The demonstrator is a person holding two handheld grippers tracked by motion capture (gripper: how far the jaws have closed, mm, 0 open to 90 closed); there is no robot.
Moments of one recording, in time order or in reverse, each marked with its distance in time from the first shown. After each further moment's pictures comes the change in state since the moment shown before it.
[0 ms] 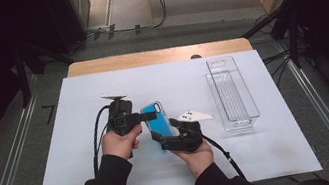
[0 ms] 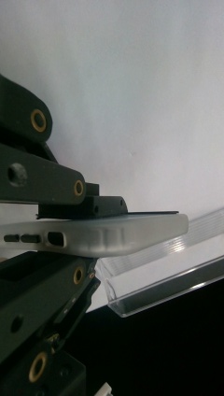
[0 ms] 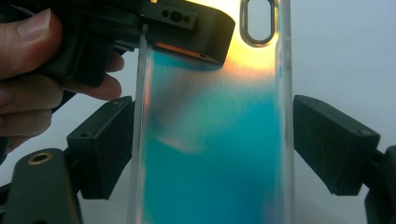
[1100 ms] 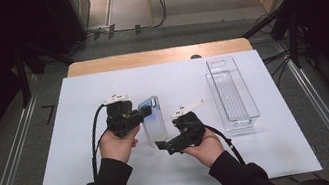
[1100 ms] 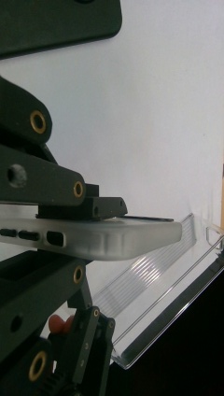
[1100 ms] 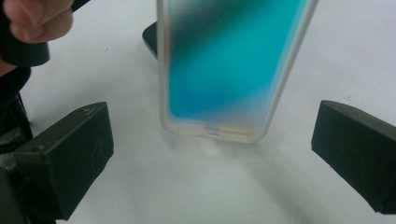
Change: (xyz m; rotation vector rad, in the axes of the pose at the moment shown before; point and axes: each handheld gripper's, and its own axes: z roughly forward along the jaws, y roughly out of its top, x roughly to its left) left arm -0.018 -0.009 -0.008 -0.180 0.178 0.349; right arm -0.008 0.028 -0.006 0.330 0.096 -0.205
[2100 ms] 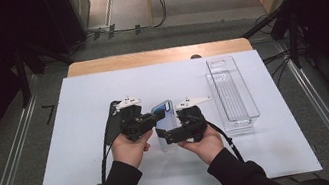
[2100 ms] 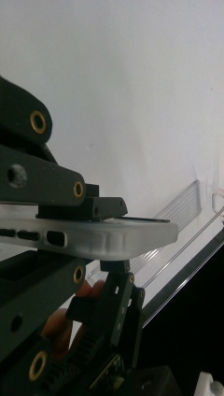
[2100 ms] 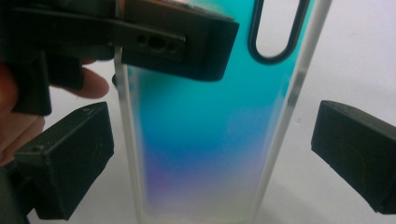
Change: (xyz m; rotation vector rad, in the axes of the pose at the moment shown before) left arm -0.028 -0.009 0.015 0.006 -0.085 0.004; right arm -0.006 0.008 -0.005 -0.124 -0.117 0.108
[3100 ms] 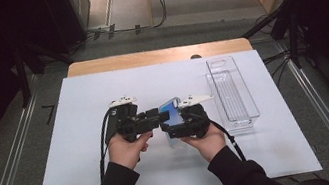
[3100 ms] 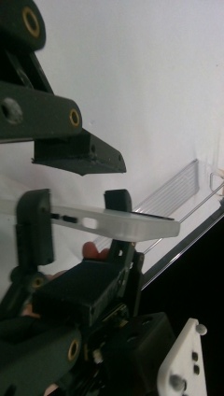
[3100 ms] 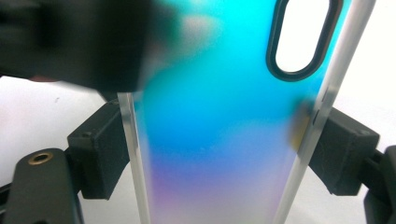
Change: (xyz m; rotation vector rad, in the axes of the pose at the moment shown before) left arm 0.003 0.007 -0.014 0.006 -0.094 -0.059; right arm -0.010 0.001 -0.003 -0.014 -0.058 -0.024
